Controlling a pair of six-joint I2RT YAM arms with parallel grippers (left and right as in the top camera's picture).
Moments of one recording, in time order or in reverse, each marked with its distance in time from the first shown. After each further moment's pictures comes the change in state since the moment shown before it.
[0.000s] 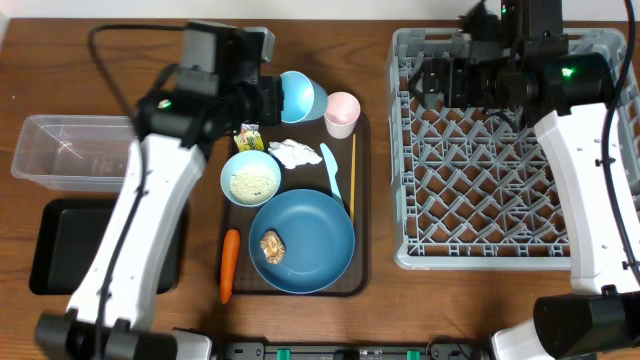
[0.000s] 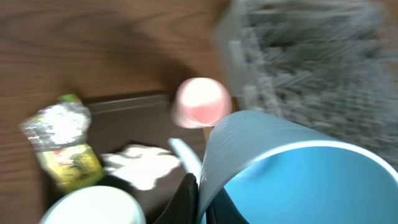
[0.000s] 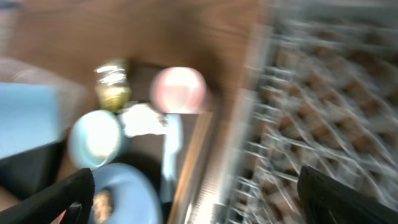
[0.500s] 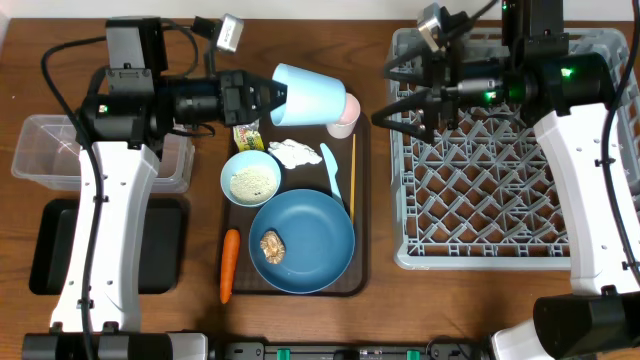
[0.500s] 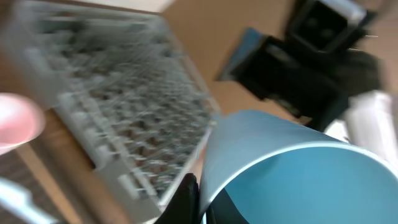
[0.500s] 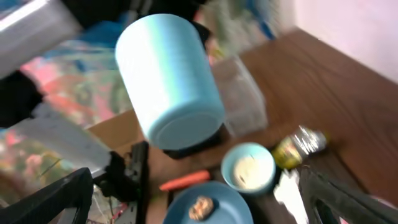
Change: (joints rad) left arm 0.187 -0.010 0.000 0.053 0.877 -0.003; right arm 0.006 0.000 0.000 0.027 -0.859 -0.560
